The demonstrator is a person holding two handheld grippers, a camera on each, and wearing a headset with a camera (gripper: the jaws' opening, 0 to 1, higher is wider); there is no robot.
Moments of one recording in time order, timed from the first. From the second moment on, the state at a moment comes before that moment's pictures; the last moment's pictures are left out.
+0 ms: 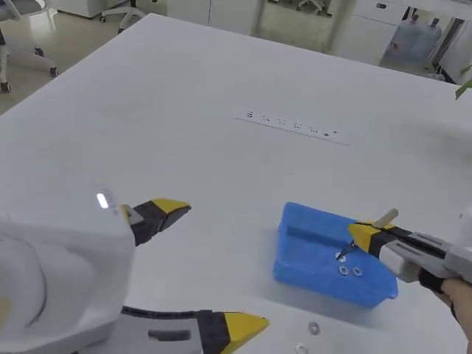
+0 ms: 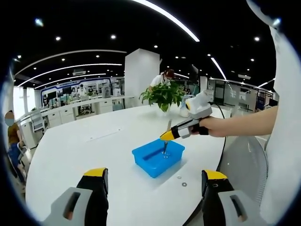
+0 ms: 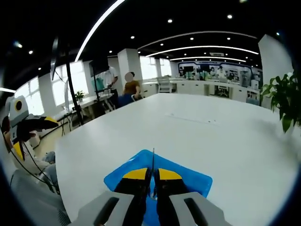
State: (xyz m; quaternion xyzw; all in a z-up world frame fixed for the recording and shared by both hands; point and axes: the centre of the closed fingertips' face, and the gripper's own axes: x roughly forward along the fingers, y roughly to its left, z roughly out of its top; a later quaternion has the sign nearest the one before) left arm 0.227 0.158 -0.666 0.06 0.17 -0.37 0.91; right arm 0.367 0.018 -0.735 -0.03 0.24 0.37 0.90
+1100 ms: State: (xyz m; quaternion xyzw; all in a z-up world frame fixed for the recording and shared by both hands) left arm 0.226 0.164 -0.669 0.07 0.18 -0.36 0.92; right arm 0.365 0.015 -0.752 0.01 0.26 0.36 0.90
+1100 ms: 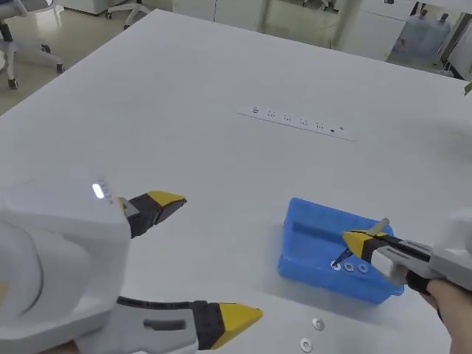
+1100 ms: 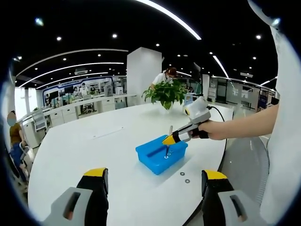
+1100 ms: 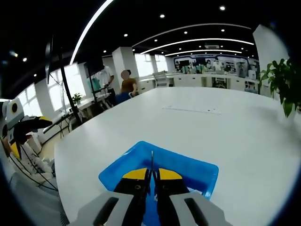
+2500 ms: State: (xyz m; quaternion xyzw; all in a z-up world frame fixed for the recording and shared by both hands) left arm 0.224 0.155 -0.672 0.07 0.18 -0.37 0.91; right arm 0.278 0.040 -0.765 0.01 0.28 0.48 0.83
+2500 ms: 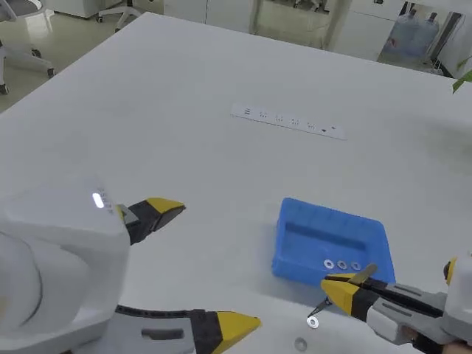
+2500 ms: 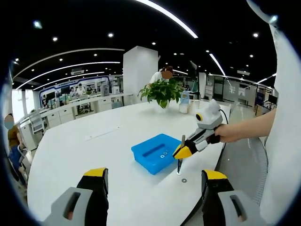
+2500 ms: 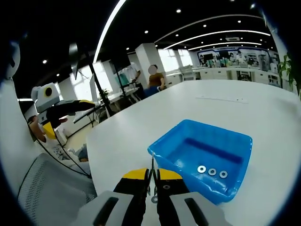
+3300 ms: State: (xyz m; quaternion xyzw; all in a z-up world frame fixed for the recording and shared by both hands) left arm 0.205 0.147 -0.665 0.07 0.18 -0.40 0.90; right arm 0.254 0.046 -0.778 -0.15 0.25 0.51 0.81
